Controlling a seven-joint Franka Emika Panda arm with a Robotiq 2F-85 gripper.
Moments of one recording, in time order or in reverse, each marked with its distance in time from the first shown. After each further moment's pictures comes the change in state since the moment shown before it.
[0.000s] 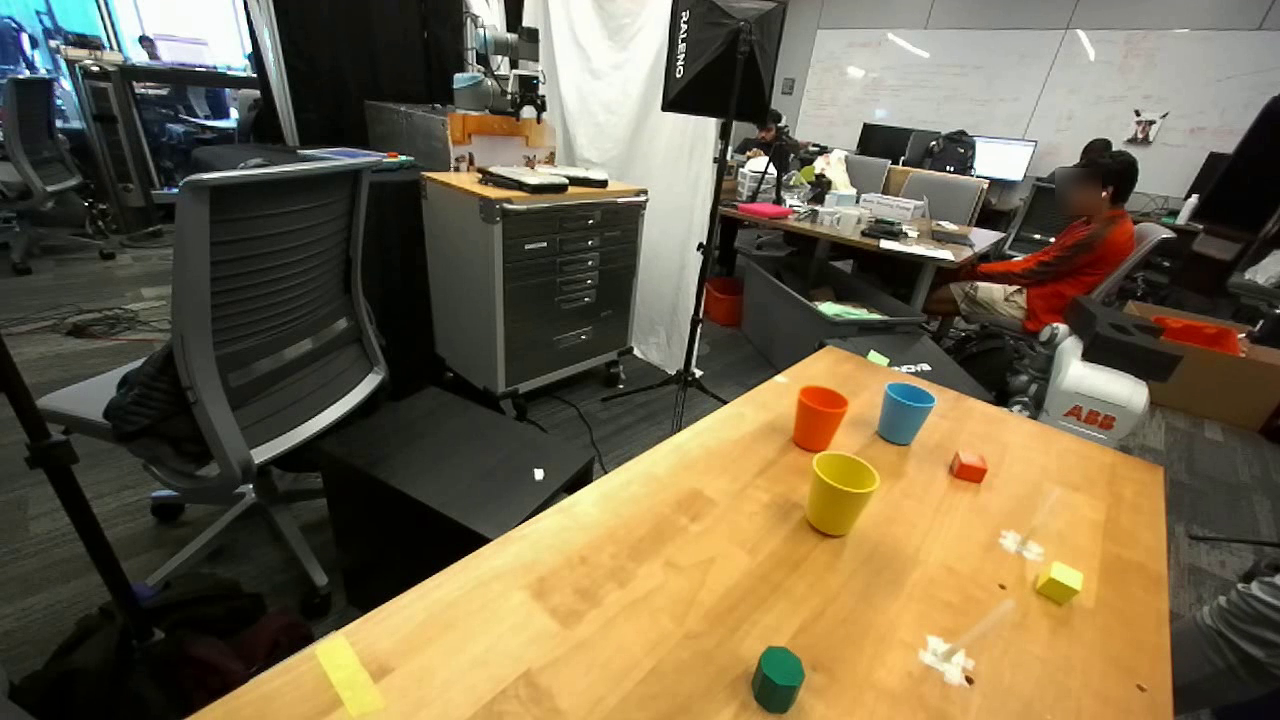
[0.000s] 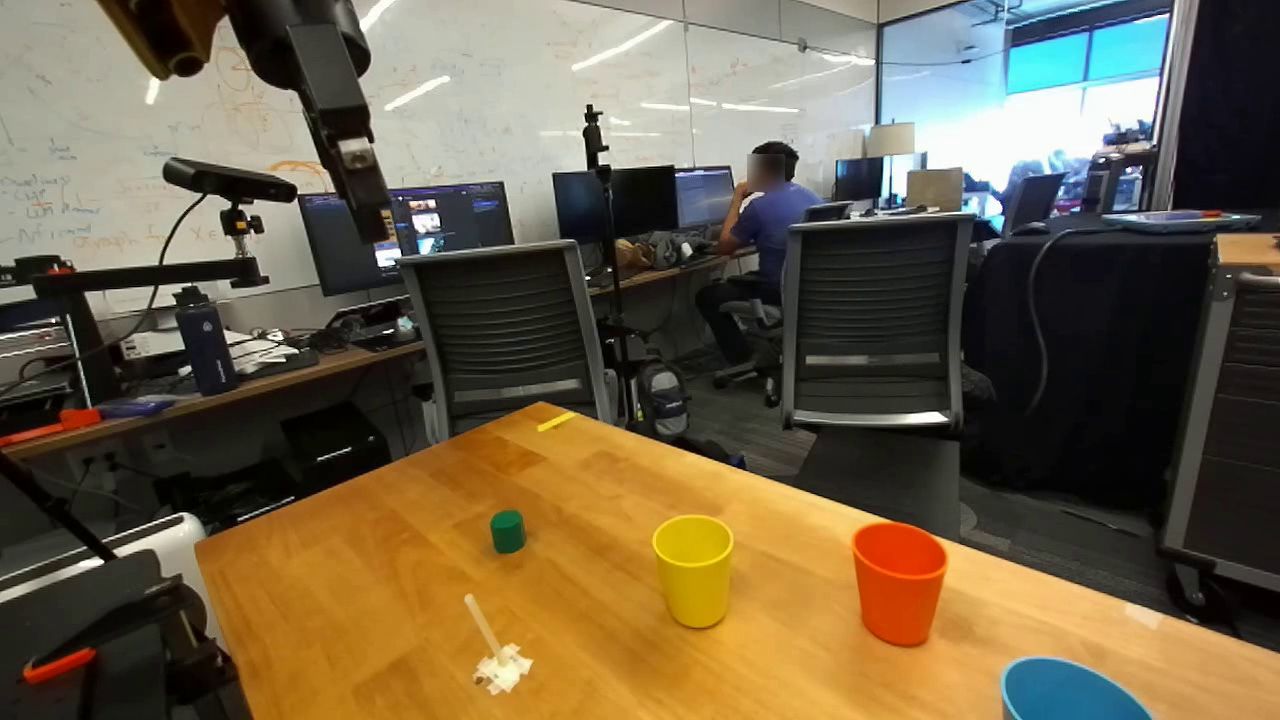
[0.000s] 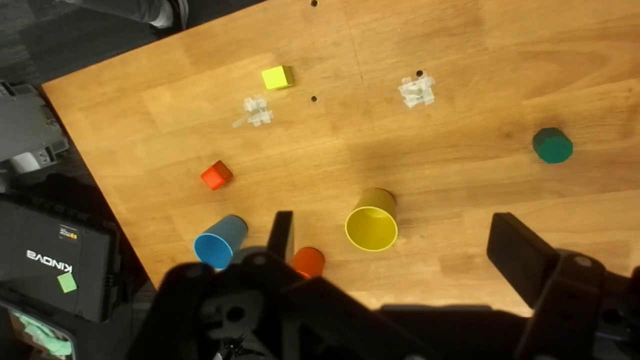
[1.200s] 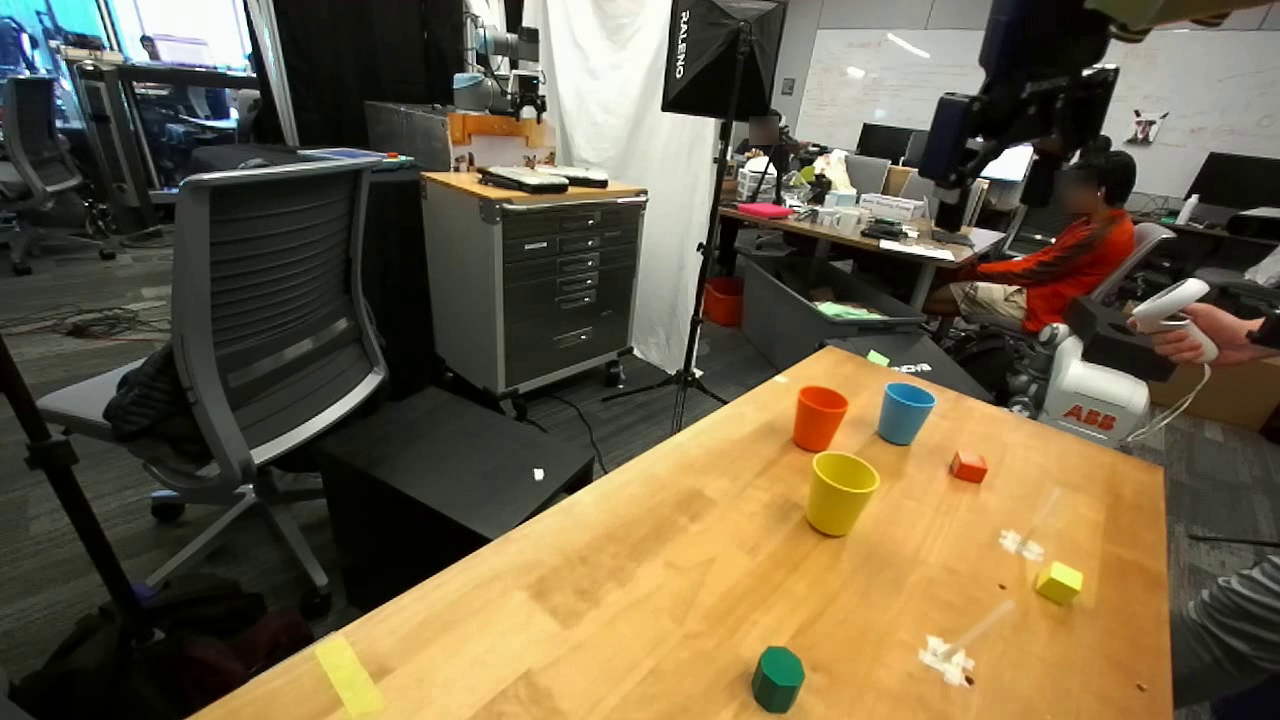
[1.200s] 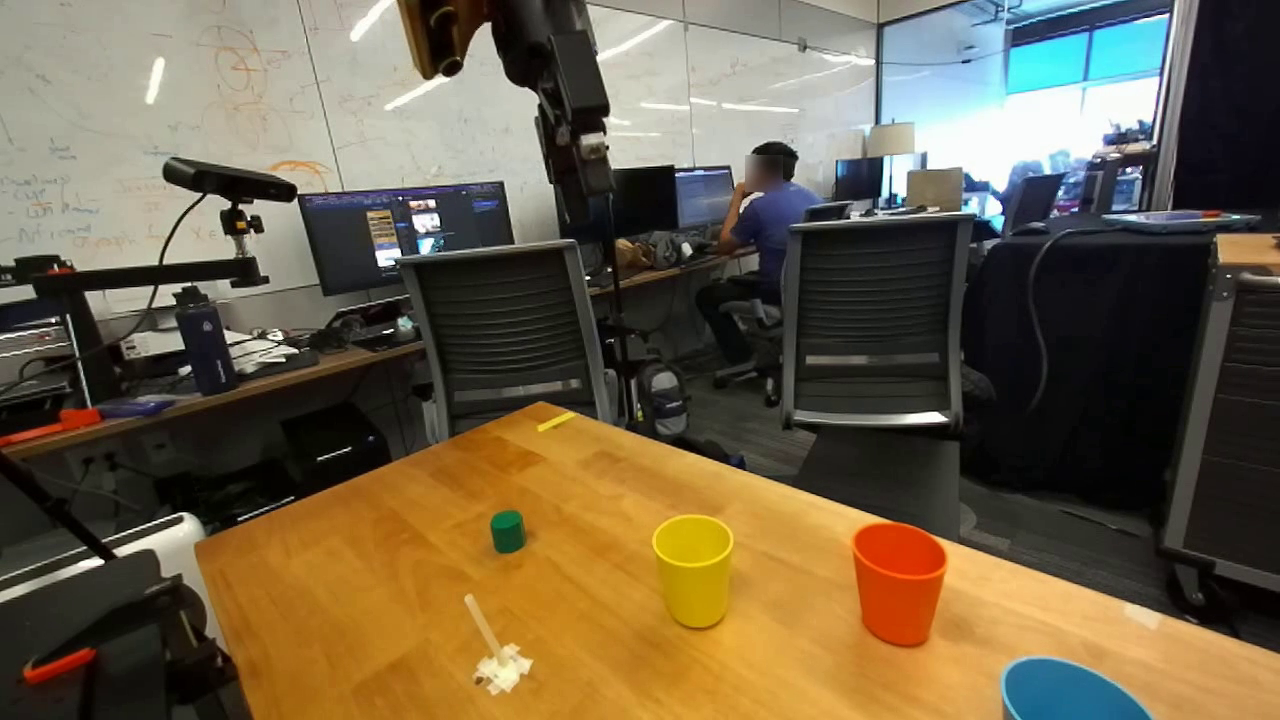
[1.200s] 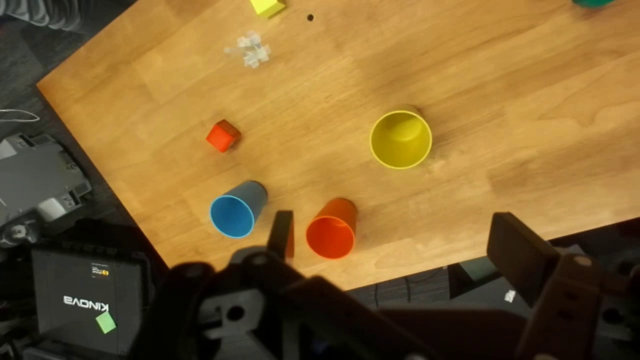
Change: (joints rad) arm 0.016 0.515 -0.115 0.524 -0.051 -0.072 0.138
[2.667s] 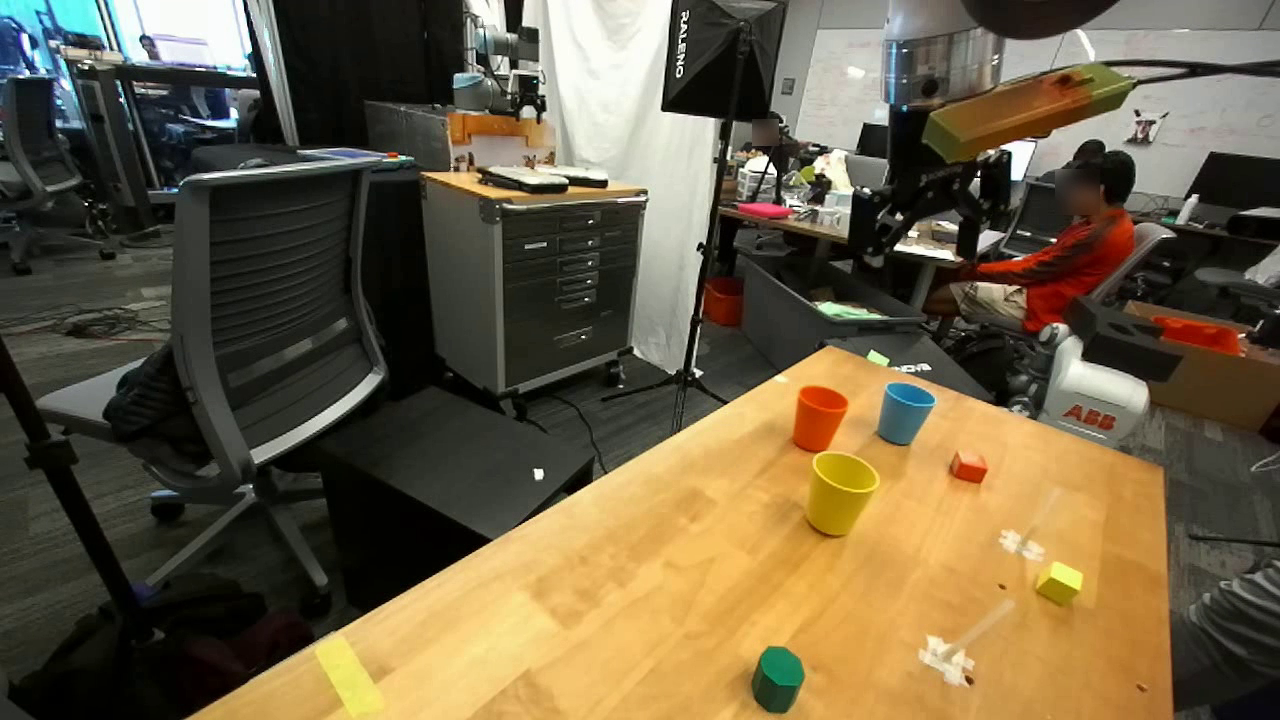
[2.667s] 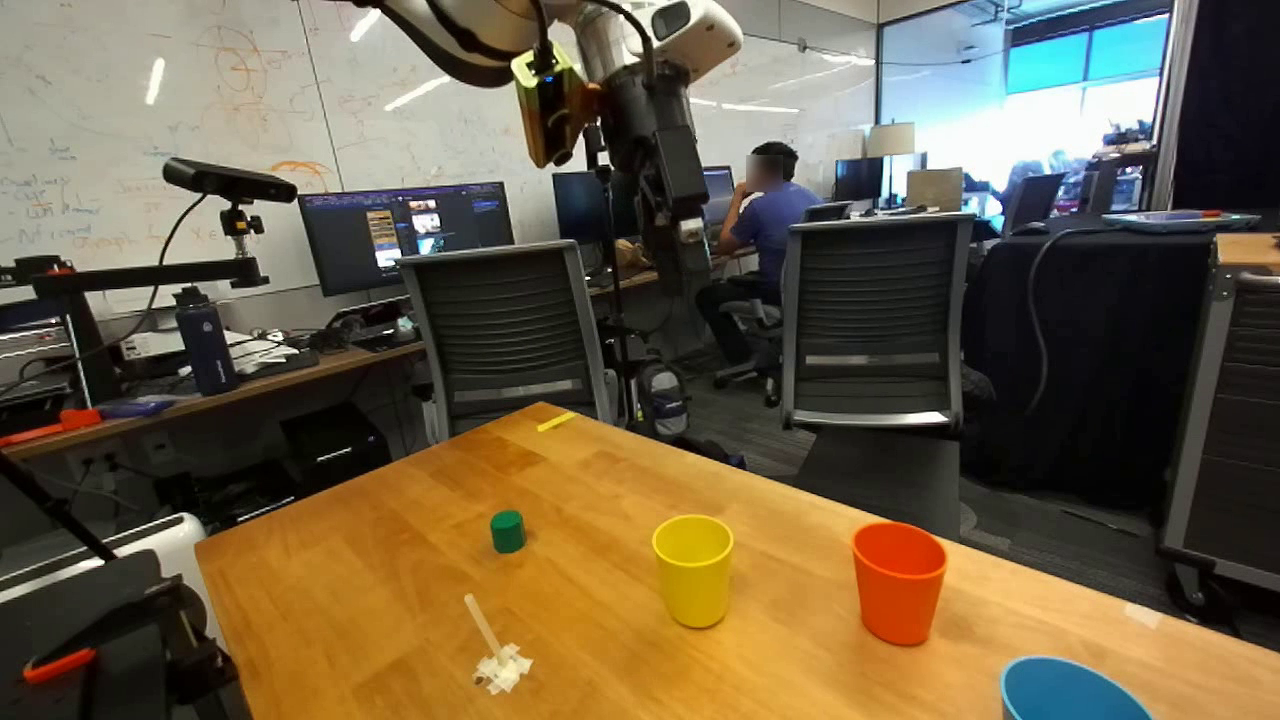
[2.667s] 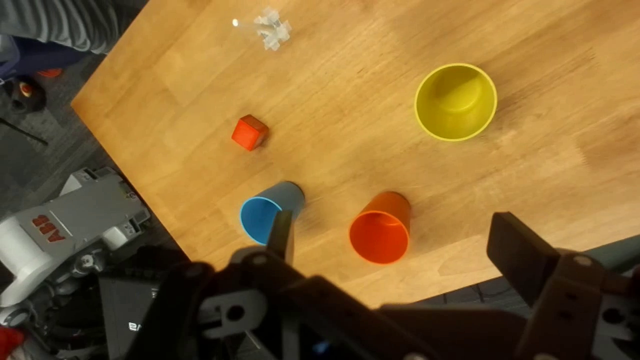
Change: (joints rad) arm 0.063 0.298 -0.116 0.224 -0.071 -0.020 0.134
